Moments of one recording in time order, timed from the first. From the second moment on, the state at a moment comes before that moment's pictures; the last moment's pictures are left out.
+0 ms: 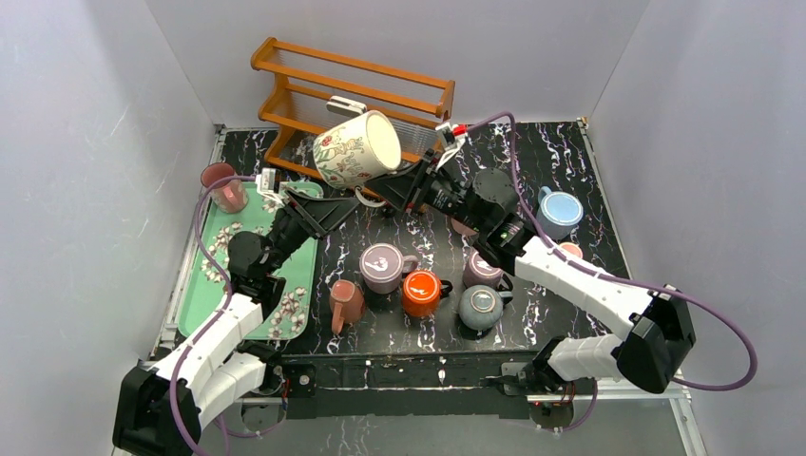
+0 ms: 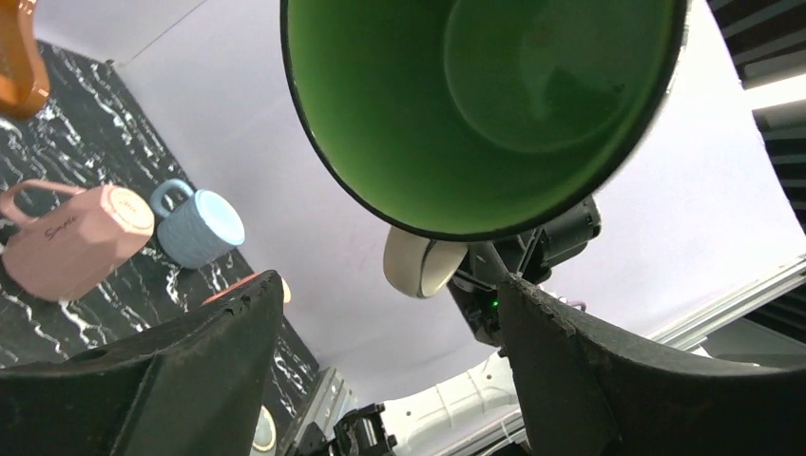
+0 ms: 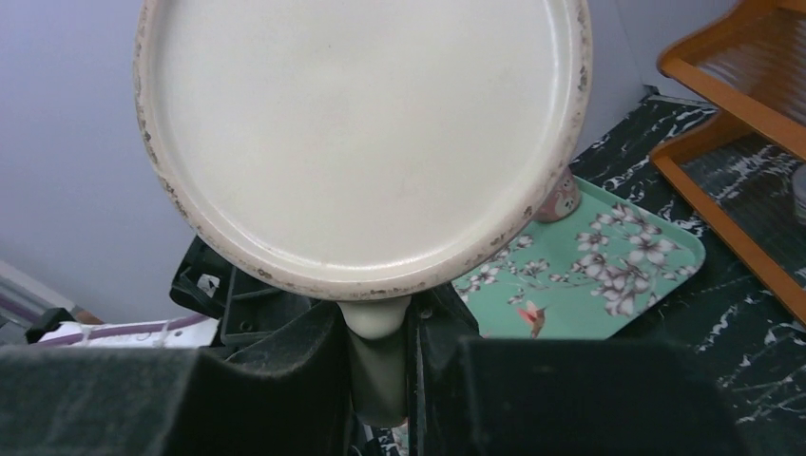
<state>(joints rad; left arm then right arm) -0.35 0.91 0.46 0.83 0.50 -1.28 0.83 1.28 1.05 0.45 -0.28 0.66</state>
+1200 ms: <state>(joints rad) -0.37 1.02 0.46 1.30 0.41 -1.45 0.88 1.35 1.05 0.70 -0.36 0.87</state>
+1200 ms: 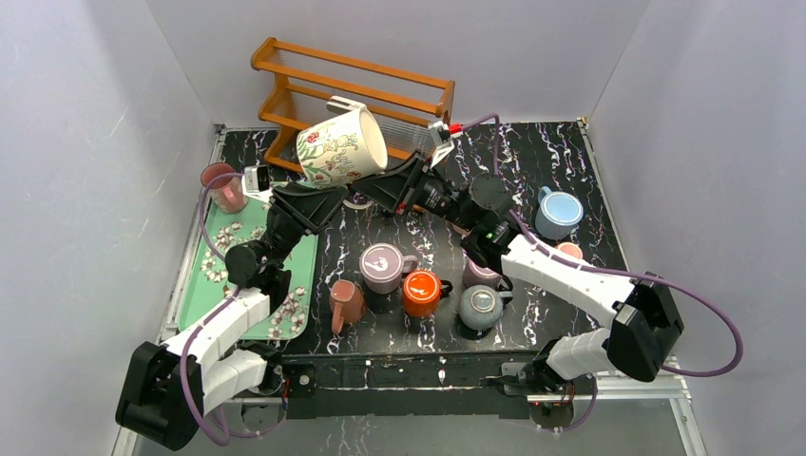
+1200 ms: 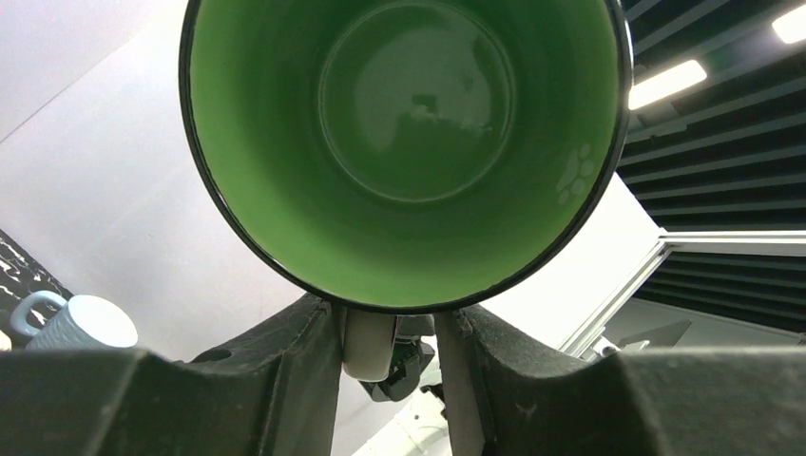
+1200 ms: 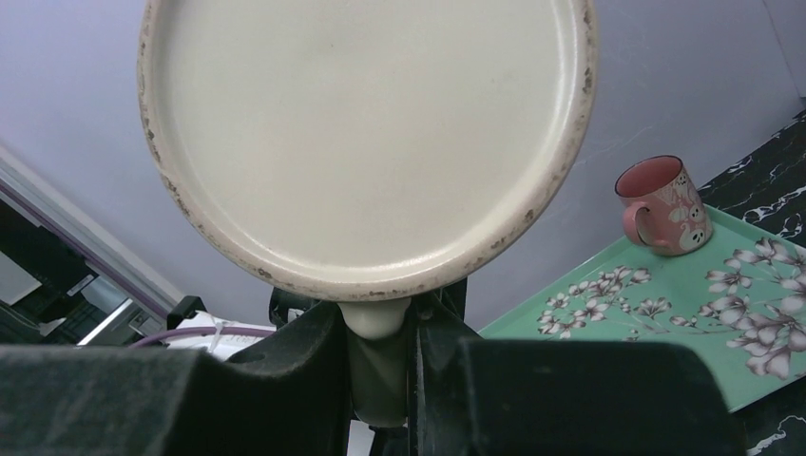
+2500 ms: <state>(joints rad) -0.38 0.94 0.34 1.24 0.17 -1.21 0.90 1.18 1.00 0.58 -0.22 0.72</state>
